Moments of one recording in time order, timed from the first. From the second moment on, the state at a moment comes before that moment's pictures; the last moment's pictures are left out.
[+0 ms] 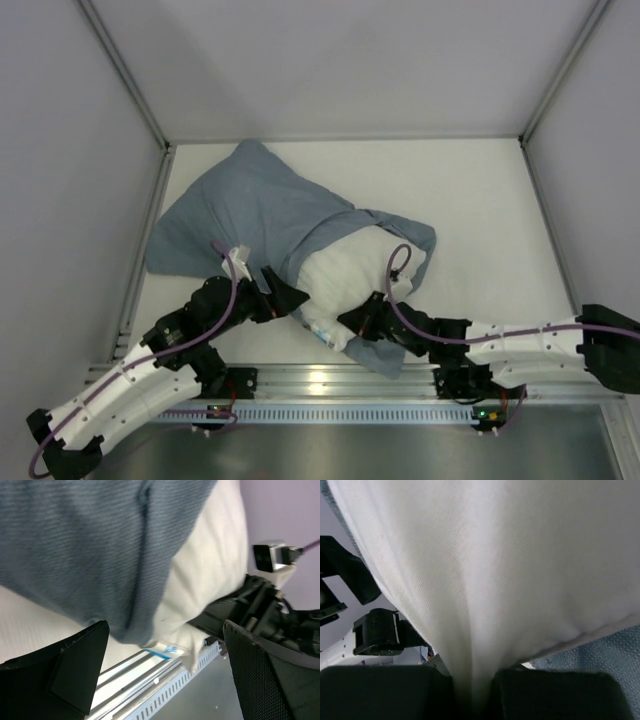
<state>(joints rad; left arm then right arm) -0.83 0.45 0.50 -0.46 -0.02 -0.99 1.31 1.06 0.33 0.28 0.41 1.25</state>
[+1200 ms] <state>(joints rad) -1.02 0.93 0.77 -0.41 -0.09 -0.96 1.31 0.55 0.51 -0.46 0.60 1.09</state>
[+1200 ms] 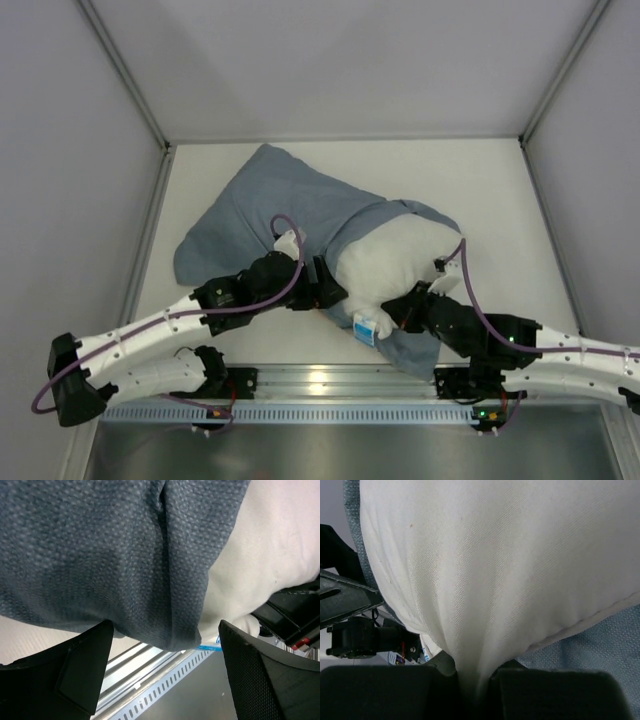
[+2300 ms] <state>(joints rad) -1.01 0.86 0.65 -0.50 -0.39 -0.97 1.30 0.06 0.98 -0.72 0.52 0.92</state>
